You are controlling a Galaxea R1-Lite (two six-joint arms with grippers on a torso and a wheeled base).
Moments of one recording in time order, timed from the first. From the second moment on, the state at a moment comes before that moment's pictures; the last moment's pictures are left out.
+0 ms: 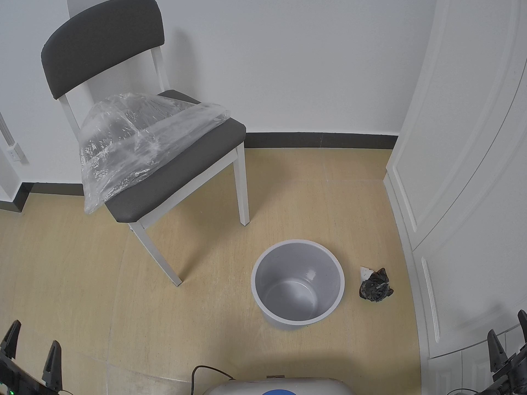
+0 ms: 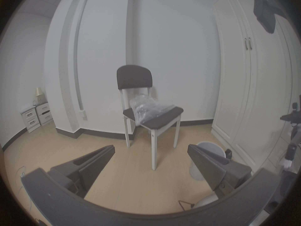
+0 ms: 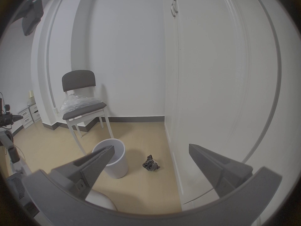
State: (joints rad) left arm 0.00 0.02 -0.02 -0.04 0.00 0.01; right arm 0.00 0.02 -0.02 0.00 0.00 0.01
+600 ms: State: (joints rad) left arm -0.01 0.02 -0.20 -0.01 -0.12 0.00; right arm -0.01 0.04 -0.13 -0.04 0.03 0.07
